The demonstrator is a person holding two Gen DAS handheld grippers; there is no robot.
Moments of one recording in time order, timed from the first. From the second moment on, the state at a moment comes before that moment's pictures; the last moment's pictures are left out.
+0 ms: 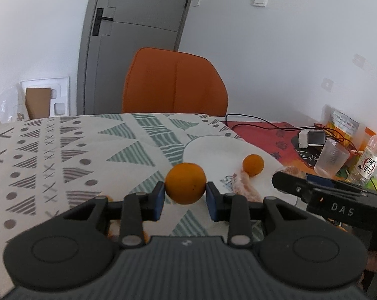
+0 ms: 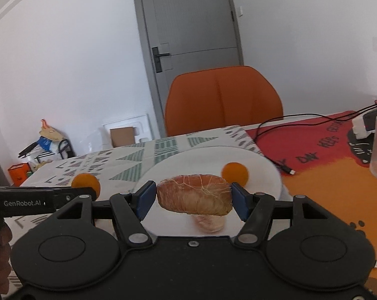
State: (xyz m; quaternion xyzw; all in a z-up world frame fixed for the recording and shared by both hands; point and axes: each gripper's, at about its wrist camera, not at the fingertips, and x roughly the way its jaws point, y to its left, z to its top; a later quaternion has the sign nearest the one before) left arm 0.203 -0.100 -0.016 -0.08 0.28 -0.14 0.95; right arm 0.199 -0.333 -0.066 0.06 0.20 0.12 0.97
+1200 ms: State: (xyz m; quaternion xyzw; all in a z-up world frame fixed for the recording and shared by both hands) left arm 0.220 -0.118 -0.014 -0.08 0.27 -0.16 0.95; right arm 0.195 -0.348 -0.077 0.09 0.22 0.12 0.96
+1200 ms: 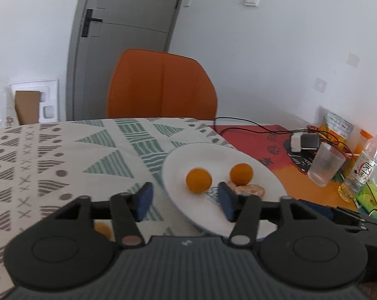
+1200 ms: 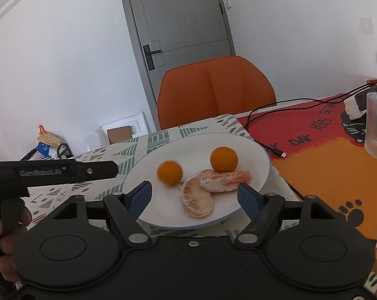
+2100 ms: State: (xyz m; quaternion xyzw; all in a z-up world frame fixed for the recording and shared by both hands) left arm 0.165 -0.040 -0.006 -0.10 0.24 -0.05 0.96; right arm 0.179 -0.312 -0.070 0.09 0.22 0.18 0.96
